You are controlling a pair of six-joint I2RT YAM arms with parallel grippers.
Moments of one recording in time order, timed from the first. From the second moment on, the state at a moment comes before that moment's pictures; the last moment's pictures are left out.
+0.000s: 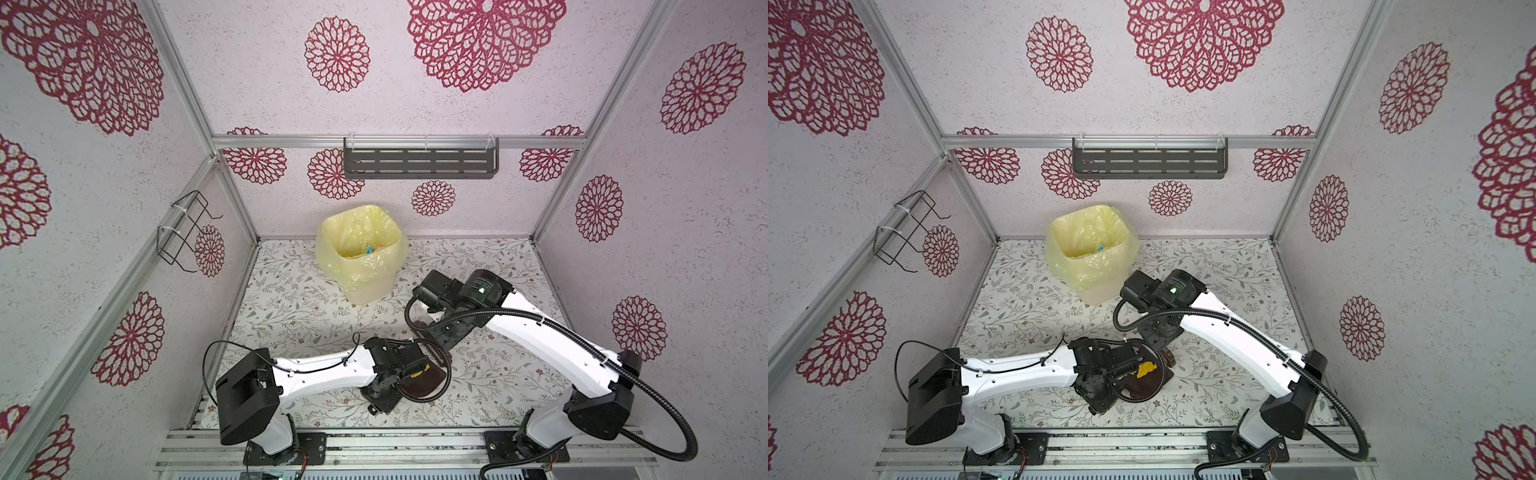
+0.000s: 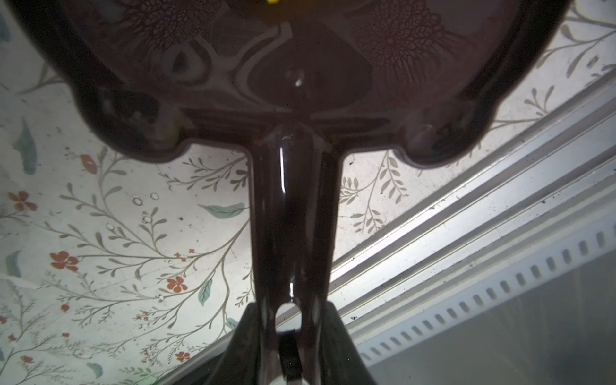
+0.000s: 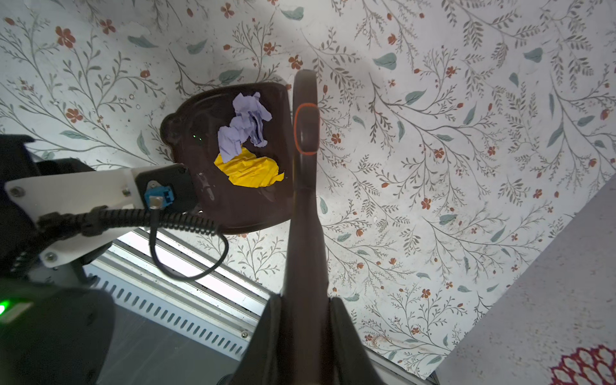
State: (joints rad) left arm -1.16 1.58 1.08 -1.08 0.04 -0.43; right arm 0.96 1.56 1.71 -1.54 0.16 0.24
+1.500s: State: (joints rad) left arm -1.20 1.42 1.09 -1.12 -0.07 -0.46; right arm 0.64 1.04 1.35 -1.35 0.07 0.35
